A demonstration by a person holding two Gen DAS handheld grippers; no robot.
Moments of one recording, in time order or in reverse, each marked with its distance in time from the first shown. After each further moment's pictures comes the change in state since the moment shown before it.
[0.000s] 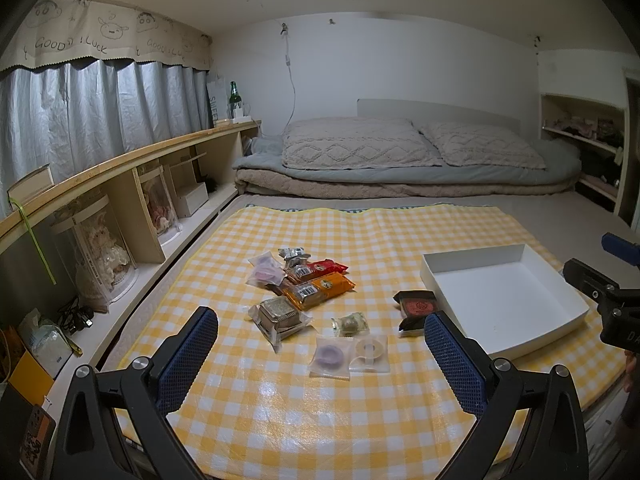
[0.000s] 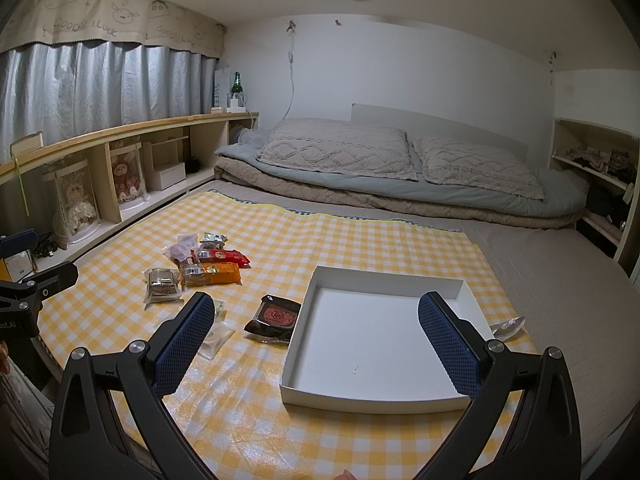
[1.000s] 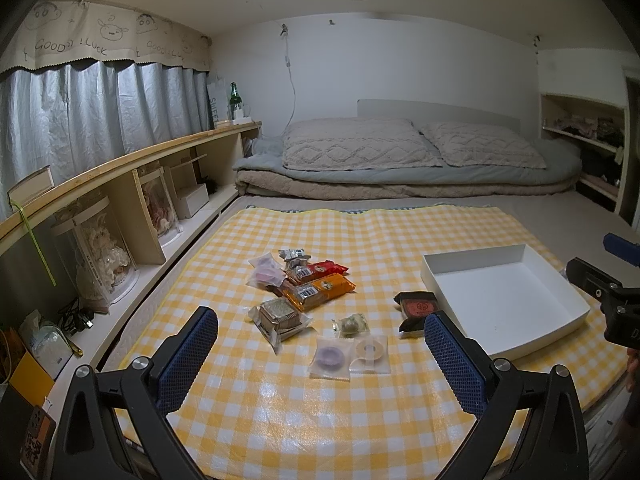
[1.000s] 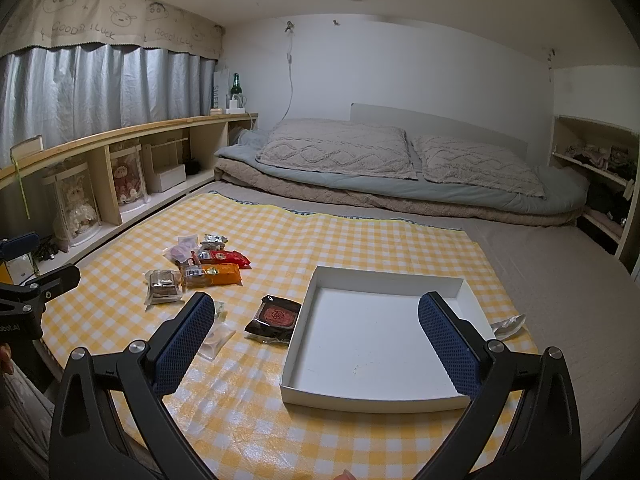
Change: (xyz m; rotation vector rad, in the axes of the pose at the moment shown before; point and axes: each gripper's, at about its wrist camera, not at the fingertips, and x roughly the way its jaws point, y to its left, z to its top) left arm -0.001 0.001 0.001 0.003 -0.001 0.002; right arm -0.002 -0.002 0.001 0.006 0.000 0.001
